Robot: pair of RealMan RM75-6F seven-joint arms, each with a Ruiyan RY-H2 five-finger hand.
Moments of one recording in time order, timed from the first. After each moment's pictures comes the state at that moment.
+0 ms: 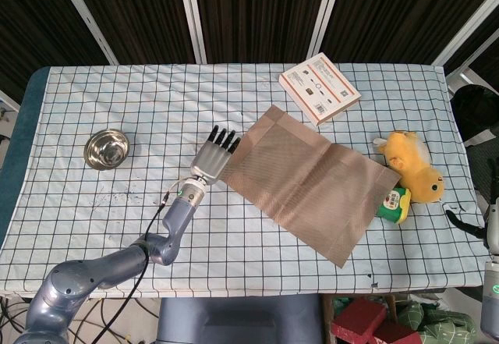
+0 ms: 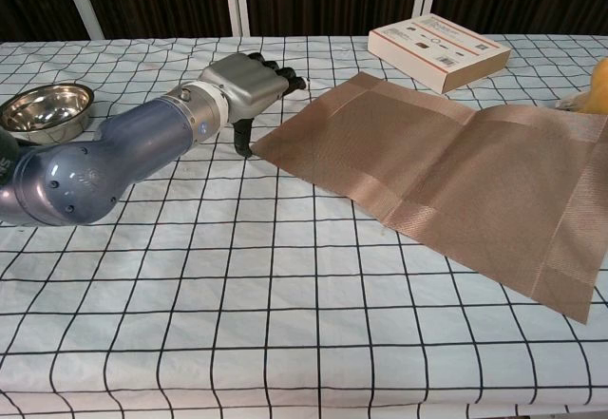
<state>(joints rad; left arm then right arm) -1.10 -1.98 -0.25 -0.79 0.97 0.81 0.76 0.13 -1.16 0.27 -1.57 -1.21 1.48 0.06</state>
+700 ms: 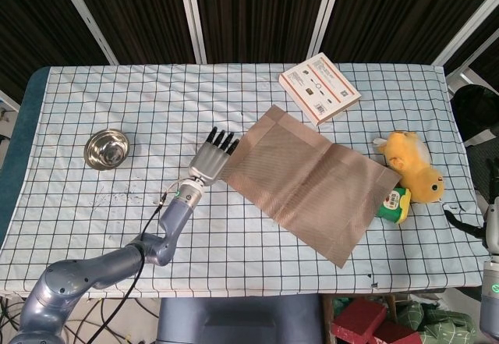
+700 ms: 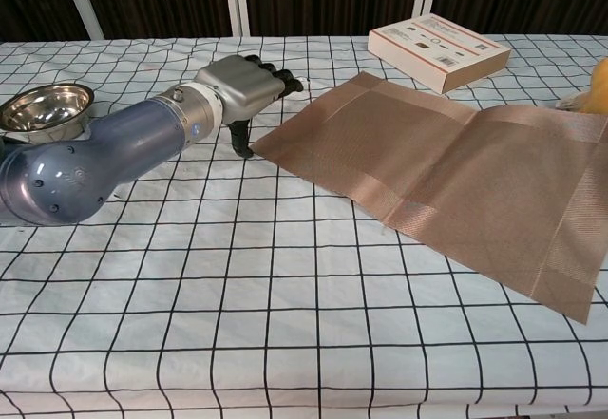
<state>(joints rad) -1.08 -1.96 -0.24 -0.83 0.98 0.80 0.75 0.12 -1.16 0.27 -1.58 -1.20 1.46 0.07</state>
